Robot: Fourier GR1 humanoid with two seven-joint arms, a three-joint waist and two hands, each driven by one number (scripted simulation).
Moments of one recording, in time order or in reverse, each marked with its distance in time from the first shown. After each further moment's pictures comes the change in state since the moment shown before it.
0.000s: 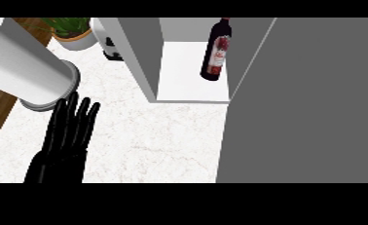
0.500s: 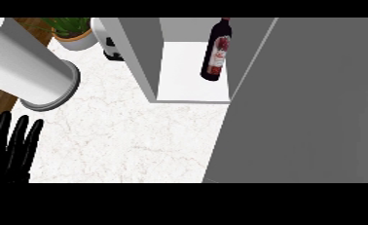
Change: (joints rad) left arm 0.289 0.128 0.239 -0.120 0.117 -0.177 -0.077; right arm 0.024 0.087 0.303 -0.016 0.028 -0.065 0.126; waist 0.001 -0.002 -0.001
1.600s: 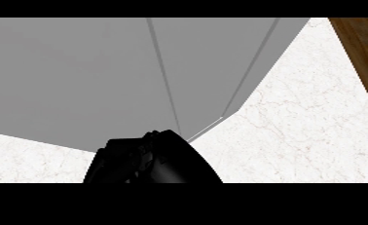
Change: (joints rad) left arm 0.257 0.096 0.477 0.039 0.246 -0.436 0.046; right arm -0.779 0.085 0.277 0.428 0.273 -0.606 0.107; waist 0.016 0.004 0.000
